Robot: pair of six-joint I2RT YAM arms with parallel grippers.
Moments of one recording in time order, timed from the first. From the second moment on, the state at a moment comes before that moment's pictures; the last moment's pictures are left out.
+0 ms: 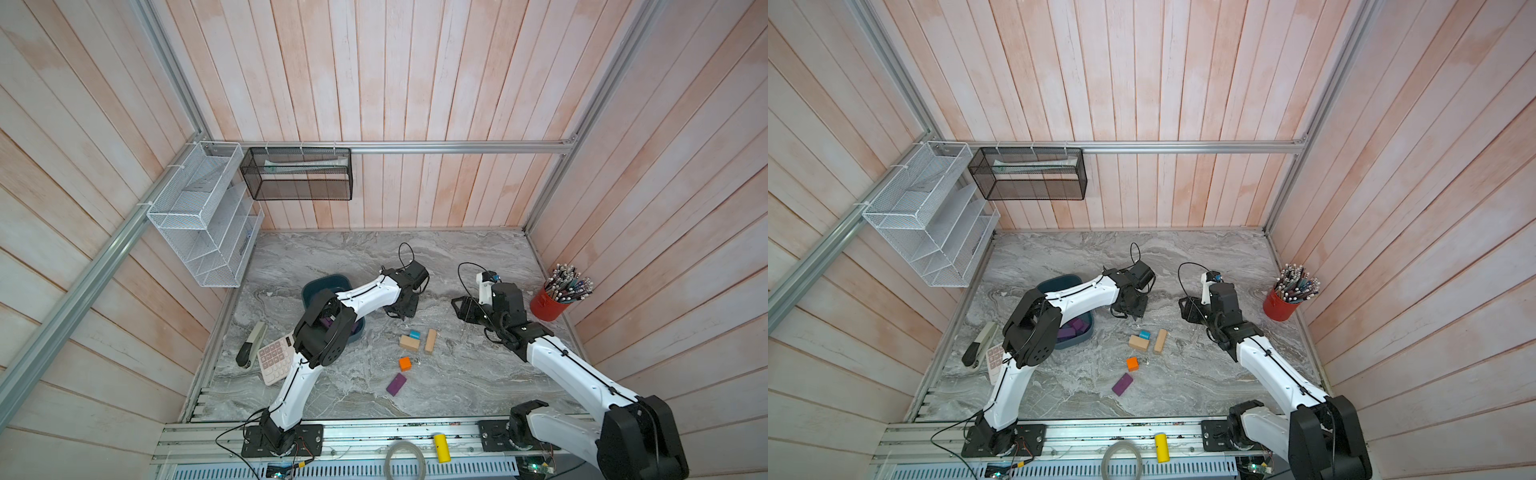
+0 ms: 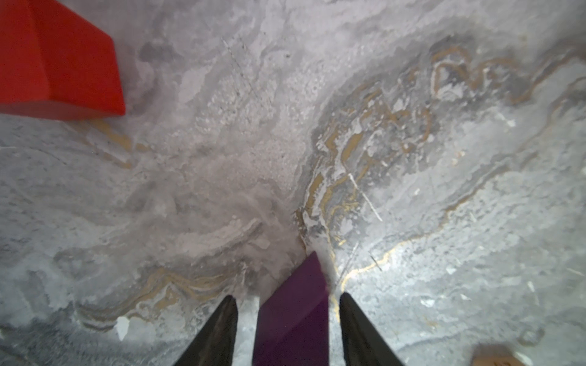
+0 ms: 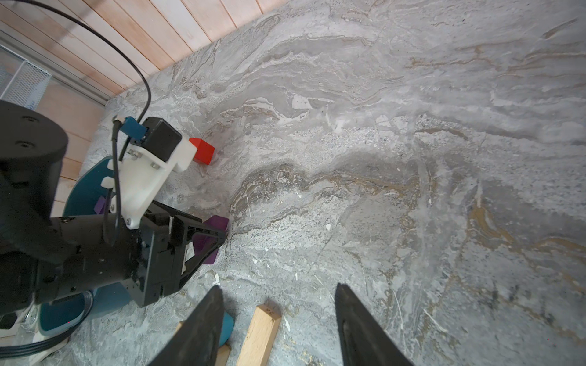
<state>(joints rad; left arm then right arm) -0.76 2.23 1.76 -0.79 -0.09 -0.41 0.30 1.12 0.60 -0.11 -0.19 0.48</state>
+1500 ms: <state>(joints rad) -0.66 1.83 1.62 -0.91 -0.12 -0.39 0.52 1.20 0.76 -0.16 -0.04 0.36</state>
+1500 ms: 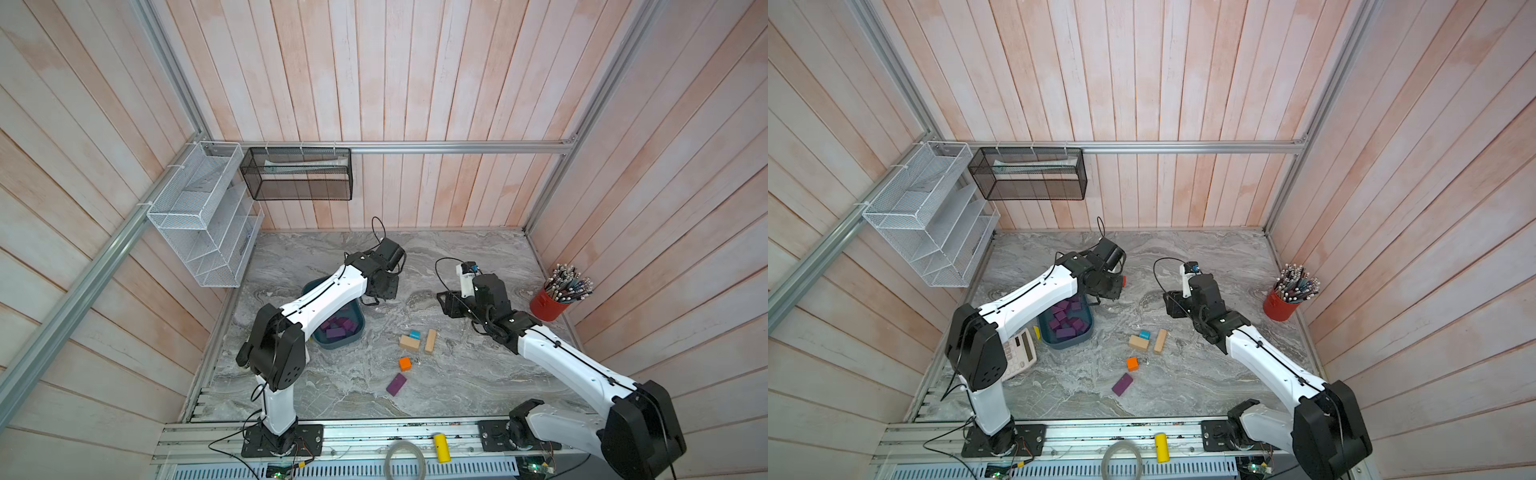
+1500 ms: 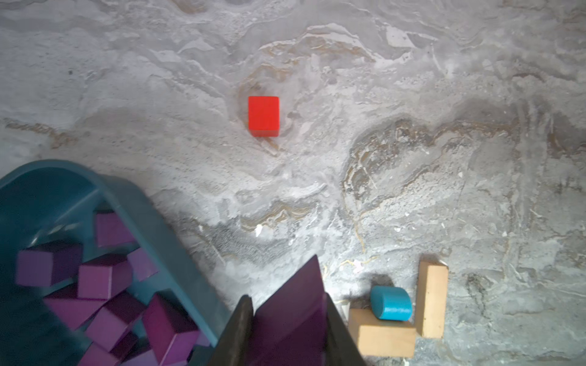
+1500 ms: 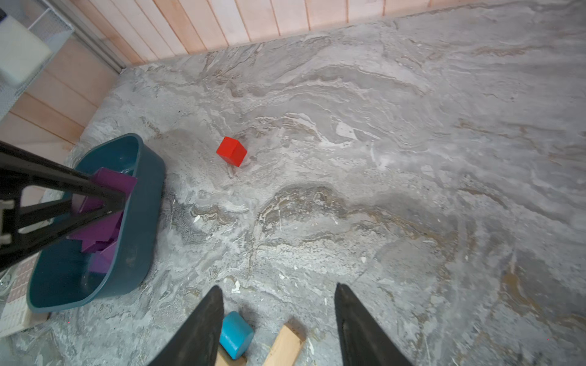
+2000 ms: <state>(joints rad) -0.47 1.57 1.27 -0.92 -0.14 -0.41 0.71 1.31 0.83 -0.16 -0.01 0.31</state>
